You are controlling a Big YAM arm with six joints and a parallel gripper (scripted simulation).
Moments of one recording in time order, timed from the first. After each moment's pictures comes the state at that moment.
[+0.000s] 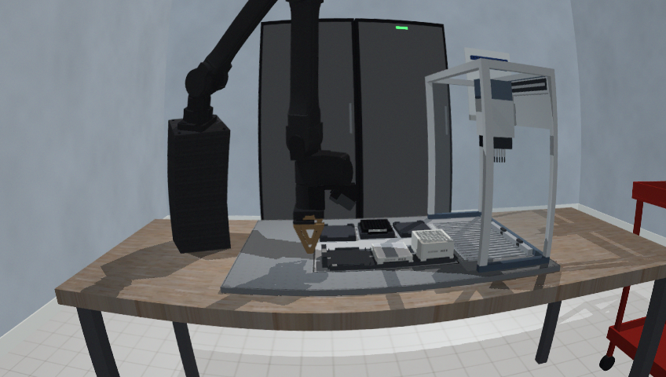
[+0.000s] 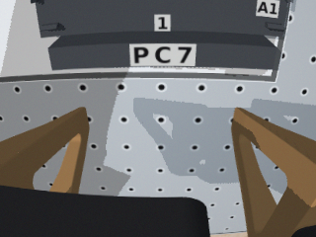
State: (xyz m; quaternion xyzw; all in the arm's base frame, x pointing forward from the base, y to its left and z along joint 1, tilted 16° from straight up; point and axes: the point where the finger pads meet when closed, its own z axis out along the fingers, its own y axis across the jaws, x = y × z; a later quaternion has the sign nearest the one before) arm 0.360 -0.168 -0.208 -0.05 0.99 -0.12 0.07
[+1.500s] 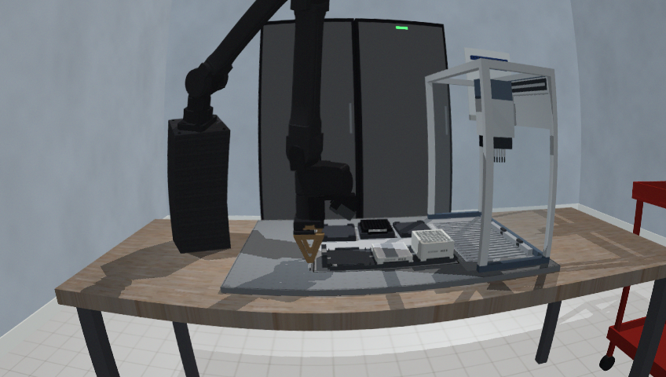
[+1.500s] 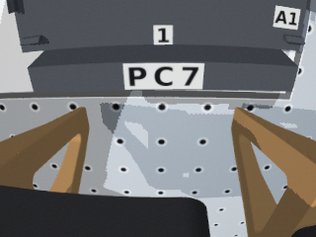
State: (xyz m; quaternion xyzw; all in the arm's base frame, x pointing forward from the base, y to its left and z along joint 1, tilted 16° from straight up) arm 0.363 -0.174 -0.230 -0.05 0.99 -0.12 0.07
